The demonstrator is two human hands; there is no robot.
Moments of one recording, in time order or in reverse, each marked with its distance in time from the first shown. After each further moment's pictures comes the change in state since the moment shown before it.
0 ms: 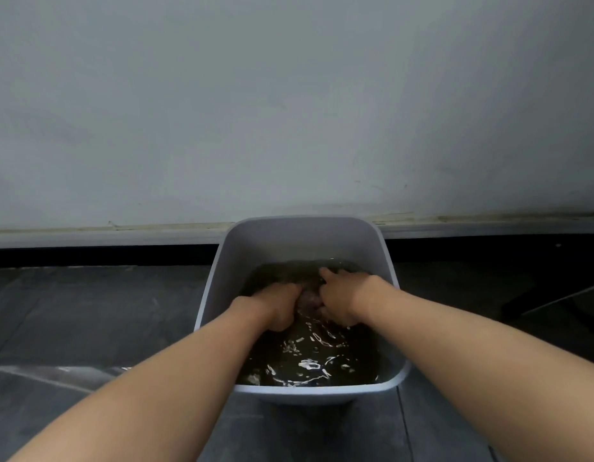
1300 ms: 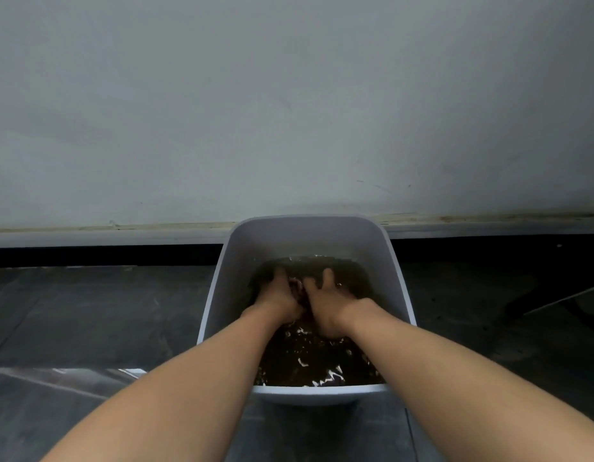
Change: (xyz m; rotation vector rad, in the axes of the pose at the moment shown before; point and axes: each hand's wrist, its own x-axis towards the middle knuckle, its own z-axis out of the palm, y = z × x) left_hand -0.004 0.011 0.002 -0.556 0.115 -0.410; right_hand 0.016 -0.027 0.020 0.577 0.089 0.120
